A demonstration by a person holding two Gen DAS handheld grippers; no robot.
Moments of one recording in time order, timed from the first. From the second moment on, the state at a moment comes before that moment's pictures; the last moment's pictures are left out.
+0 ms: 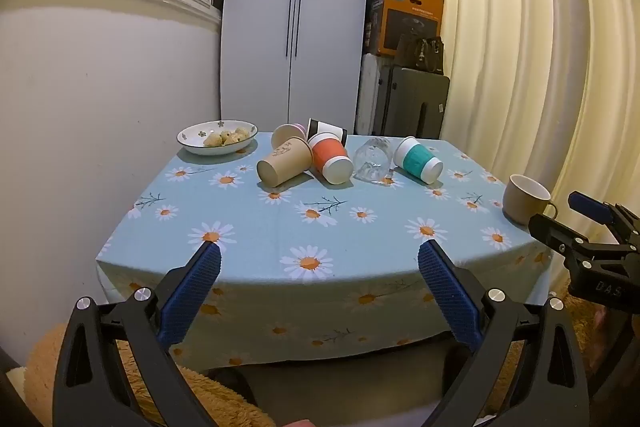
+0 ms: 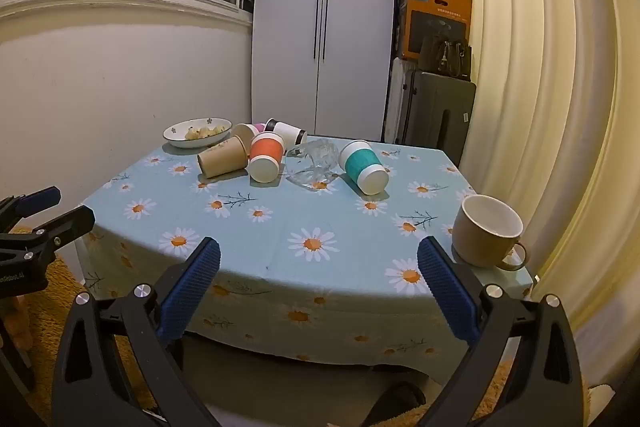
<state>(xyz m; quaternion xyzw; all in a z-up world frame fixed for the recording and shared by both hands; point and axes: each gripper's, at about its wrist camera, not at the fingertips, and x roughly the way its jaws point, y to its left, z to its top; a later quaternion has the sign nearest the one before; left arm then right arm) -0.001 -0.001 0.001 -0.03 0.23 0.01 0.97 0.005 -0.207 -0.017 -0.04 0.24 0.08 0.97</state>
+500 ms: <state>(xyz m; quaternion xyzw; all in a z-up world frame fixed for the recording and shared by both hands) -0.012 0.005 -0.006 -0.04 0.23 0.01 0.97 0.000 -0.203 -0.014 -0.05 0.24 0.07 0.97</state>
